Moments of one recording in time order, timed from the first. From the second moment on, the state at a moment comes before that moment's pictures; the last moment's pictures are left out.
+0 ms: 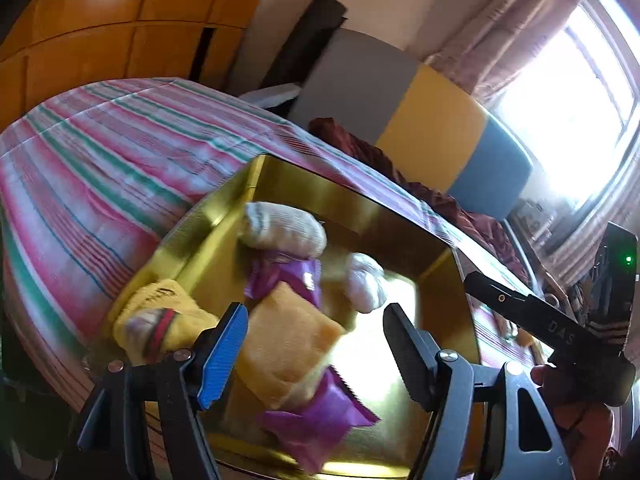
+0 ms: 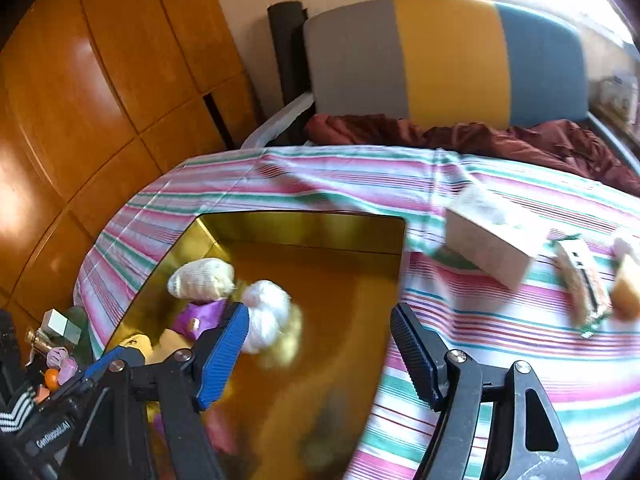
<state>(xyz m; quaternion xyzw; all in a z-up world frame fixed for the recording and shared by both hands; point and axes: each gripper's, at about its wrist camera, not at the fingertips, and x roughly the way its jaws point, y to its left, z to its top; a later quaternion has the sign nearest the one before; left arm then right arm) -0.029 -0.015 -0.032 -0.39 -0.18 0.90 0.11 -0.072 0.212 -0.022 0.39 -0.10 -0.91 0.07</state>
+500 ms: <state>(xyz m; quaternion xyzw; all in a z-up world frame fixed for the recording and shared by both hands) 0.002 0.042 -0.019 -0.37 -0.11 0.89 0.23 -0.023 0.281 -0.045 0.41 -0.10 -0.90 0.00</state>
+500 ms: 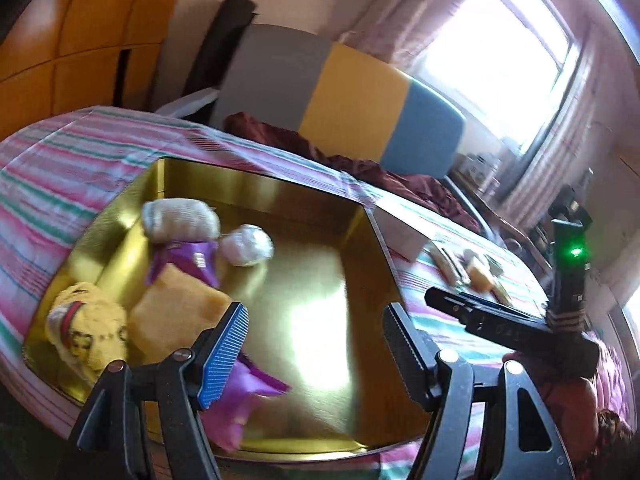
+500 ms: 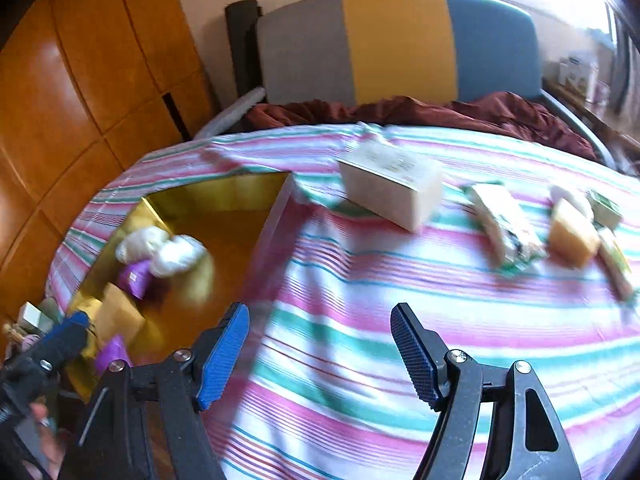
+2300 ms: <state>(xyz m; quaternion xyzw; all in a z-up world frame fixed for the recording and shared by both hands) 0.033 0.273 -0.040 -0.48 0.06 0.79 0.38 0.007 0.582 -0.099 0.41 -0.11 -0.88 -0.23</state>
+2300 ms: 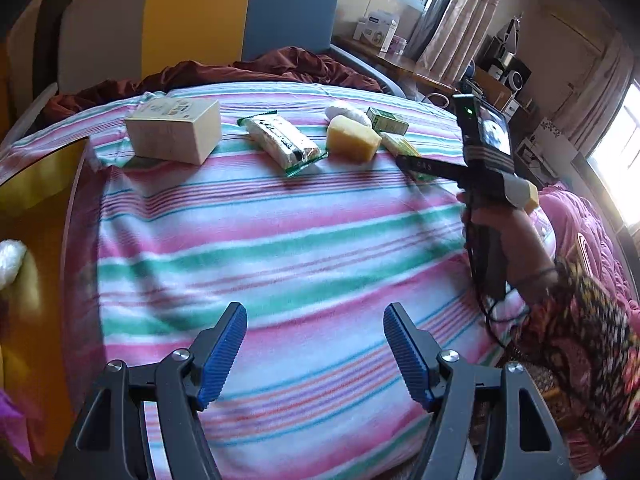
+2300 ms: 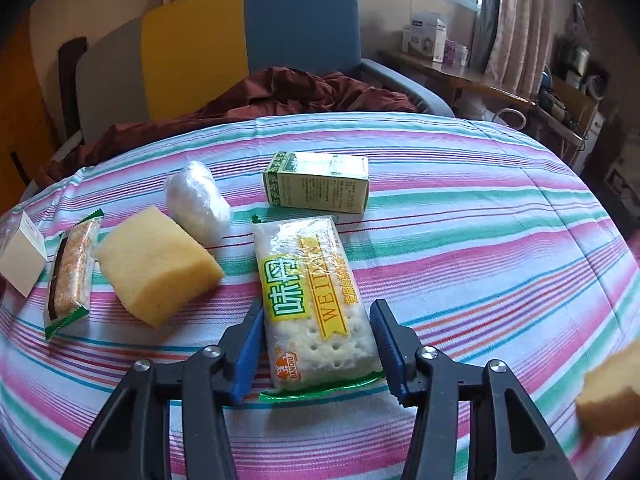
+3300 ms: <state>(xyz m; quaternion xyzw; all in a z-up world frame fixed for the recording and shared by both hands) -0.102 0.416 -0.080 -0.46 0.08 0.85 0.23 0.013 0.575 -0.098 0.39 -0.10 -0.88 -0.26</state>
